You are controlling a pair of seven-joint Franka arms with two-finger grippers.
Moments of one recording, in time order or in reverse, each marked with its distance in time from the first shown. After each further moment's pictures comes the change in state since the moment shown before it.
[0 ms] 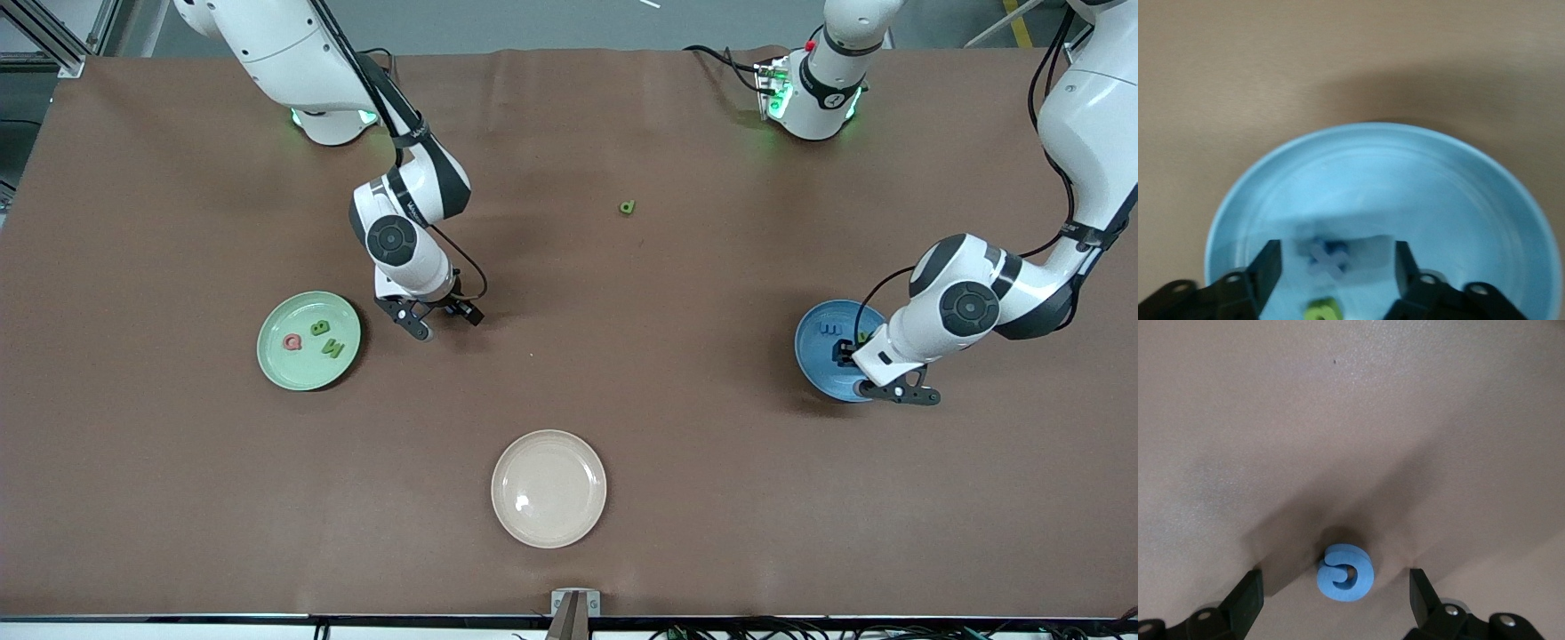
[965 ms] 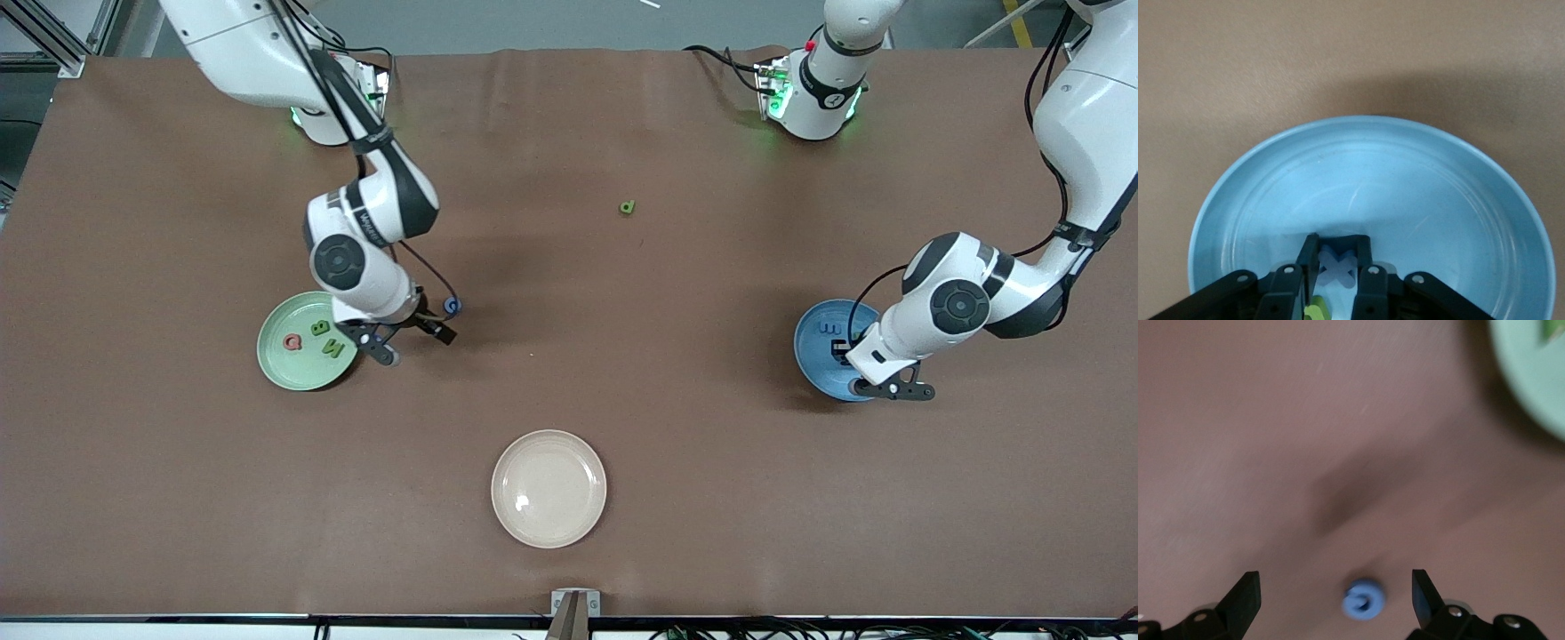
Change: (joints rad) left arm -0.004 0.000 0.037 -0.013 0.003 0.053 -0.042; right arm -0.071 -0.031 0.002 0.098 -0.003 -0.108 -0.092
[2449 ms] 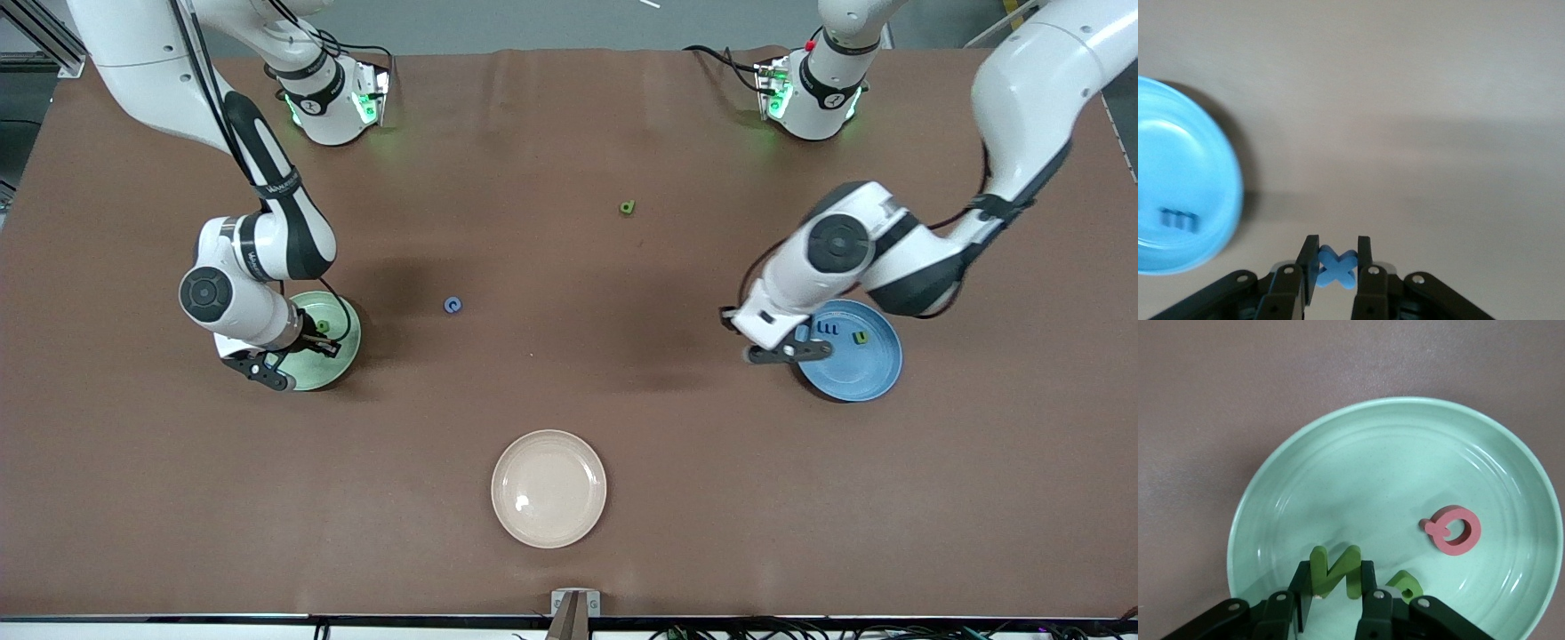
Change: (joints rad) left arm -0.099 -0.008 -0.315 0.035 -0.104 -0.189 -0.418; right arm -0.256 -0.003 -0.126 -0.054 -0.069 -0.009 -0.547
